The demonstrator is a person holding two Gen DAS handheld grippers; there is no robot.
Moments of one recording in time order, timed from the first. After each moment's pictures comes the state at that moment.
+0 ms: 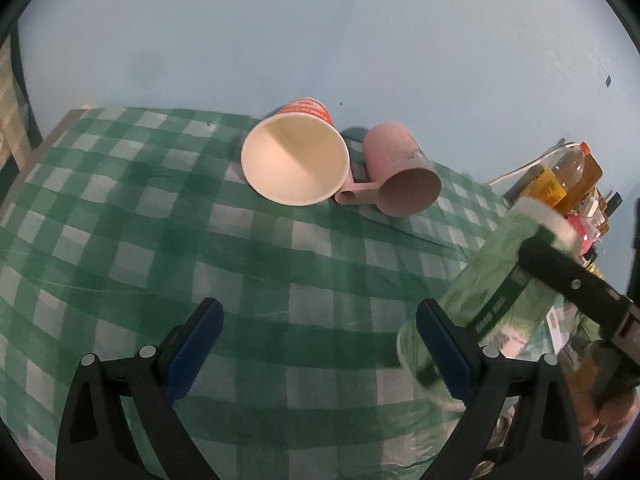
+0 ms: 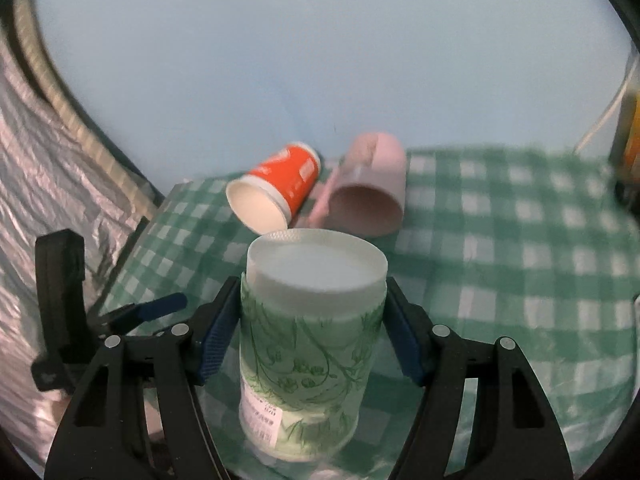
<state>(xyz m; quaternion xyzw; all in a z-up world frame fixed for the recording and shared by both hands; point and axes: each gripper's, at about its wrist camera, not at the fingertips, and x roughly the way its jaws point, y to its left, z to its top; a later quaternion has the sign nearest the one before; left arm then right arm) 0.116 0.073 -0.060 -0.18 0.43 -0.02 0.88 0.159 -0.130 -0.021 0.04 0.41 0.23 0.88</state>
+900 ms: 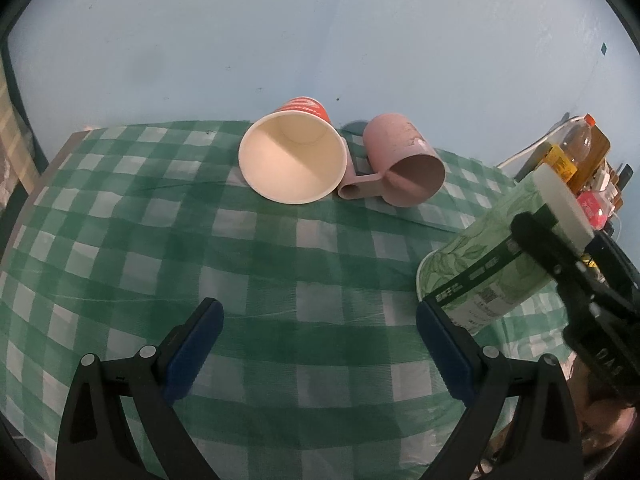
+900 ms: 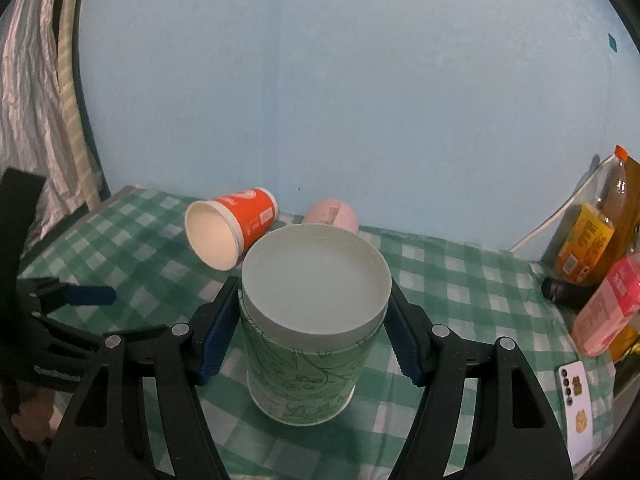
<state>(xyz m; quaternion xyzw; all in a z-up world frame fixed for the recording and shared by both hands) 0.115 0.063 -0.064 -0.12 0.44 -0.01 0.89 0.129 -0.110 -0.024 -0.10 0.29 0.14 0.94</state>
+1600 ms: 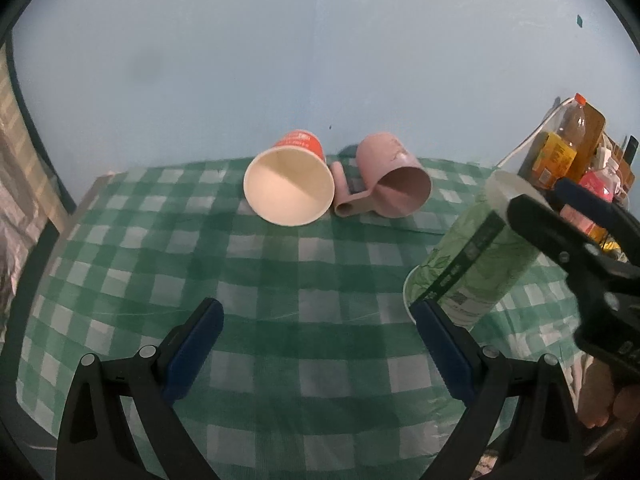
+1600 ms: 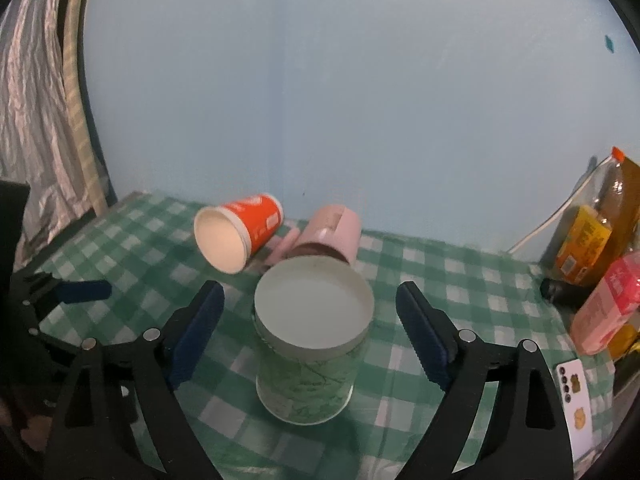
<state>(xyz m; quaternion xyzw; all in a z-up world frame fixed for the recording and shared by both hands) 0.087 0.038 -0.037 -0.06 0.39 0.02 0.92 0.114 -0.113 -0.008 -0.10 0.28 0.15 0.95</state>
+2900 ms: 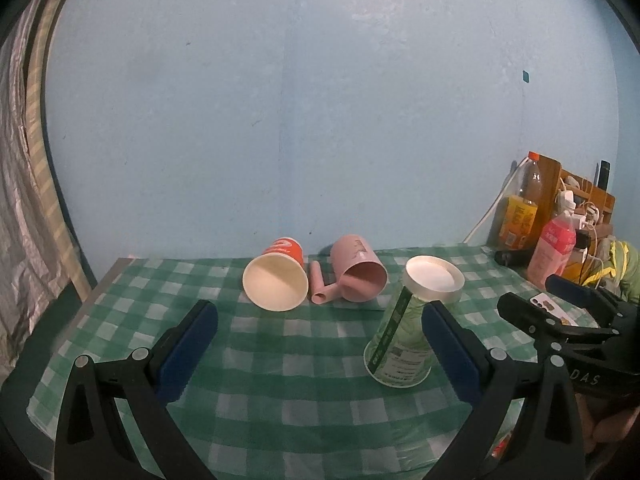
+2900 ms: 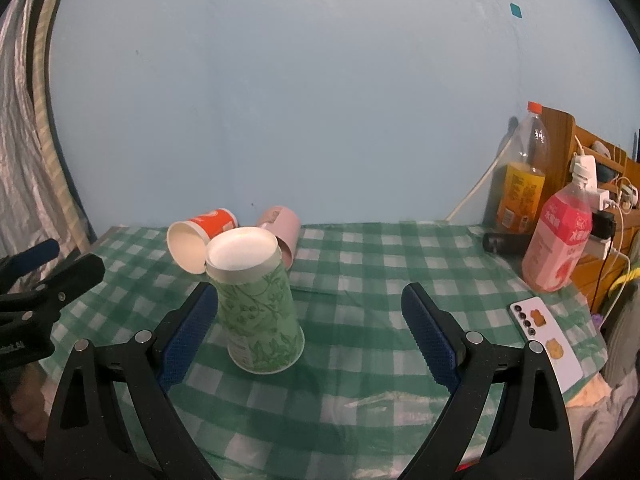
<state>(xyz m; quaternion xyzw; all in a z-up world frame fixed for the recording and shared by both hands) 0.024 0.015 0.016 -0.04 0.22 0.02 0.98 0.053 -0.167 0.003 -0.02 0.25 0.07 0.96</state>
